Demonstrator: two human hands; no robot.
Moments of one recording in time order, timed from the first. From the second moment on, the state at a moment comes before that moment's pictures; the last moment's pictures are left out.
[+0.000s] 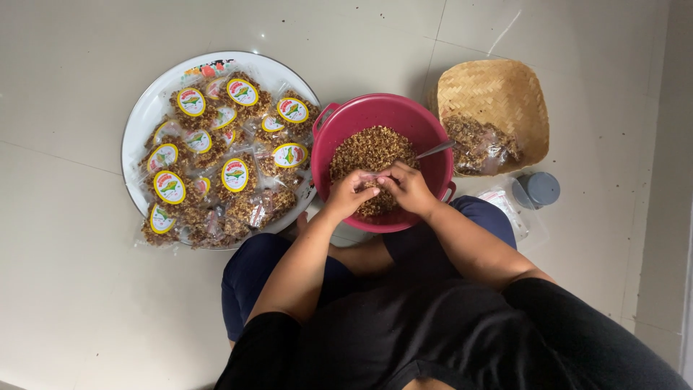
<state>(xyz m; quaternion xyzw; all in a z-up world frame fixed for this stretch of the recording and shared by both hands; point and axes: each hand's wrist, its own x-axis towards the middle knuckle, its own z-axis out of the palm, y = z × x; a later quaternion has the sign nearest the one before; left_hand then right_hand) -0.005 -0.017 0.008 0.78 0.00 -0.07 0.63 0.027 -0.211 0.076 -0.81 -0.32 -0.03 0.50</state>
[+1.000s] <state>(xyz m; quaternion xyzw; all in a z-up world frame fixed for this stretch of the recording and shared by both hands) -0.013 -0.011 0.027 0.79 -0.04 0.02 0.61 0.033 -0.213 0.071 -0.80 -0.33 0.00 0.50</state>
